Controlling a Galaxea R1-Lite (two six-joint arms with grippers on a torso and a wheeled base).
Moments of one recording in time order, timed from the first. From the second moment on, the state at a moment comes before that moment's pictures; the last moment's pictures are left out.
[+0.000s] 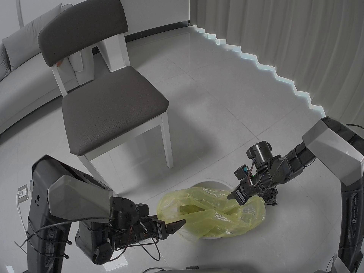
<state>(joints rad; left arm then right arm) -0.56 2.41 -0.37 -1.55 -0.26 -0.42 0.34 2.35 -1.23 -0.10 0.34 -0.33</state>
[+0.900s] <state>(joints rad) -0.52 2.38 -0.48 -1.55 -0.18 -0.41 0.31 2.23 -1.30 -0.12 0.34 -0.30</state>
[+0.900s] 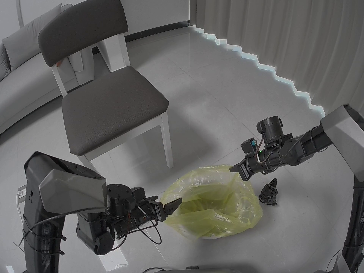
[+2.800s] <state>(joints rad) -0.47 2.45 -0.51 -1.55 -0.16 -0.39 0.44 2.38 -1.14 -0.22 0.39 -0.30</state>
